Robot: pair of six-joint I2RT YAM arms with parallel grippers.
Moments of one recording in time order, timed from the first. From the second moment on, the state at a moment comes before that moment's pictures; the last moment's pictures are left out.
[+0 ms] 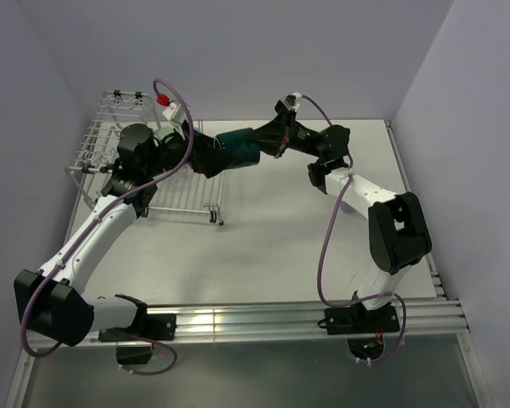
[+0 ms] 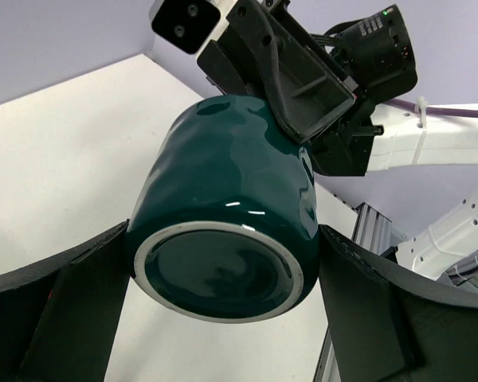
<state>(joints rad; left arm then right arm) -0.37 1.27 1.14 0.16 0.72 -0.43 0.37 1.71 1.19 1.14 -0.98 1.96</state>
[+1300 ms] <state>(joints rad) -0.29 1.35 1.35 -0.28 0.41 -0.46 0.23 1.40 1.19 0.00 -0.64 1.10</state>
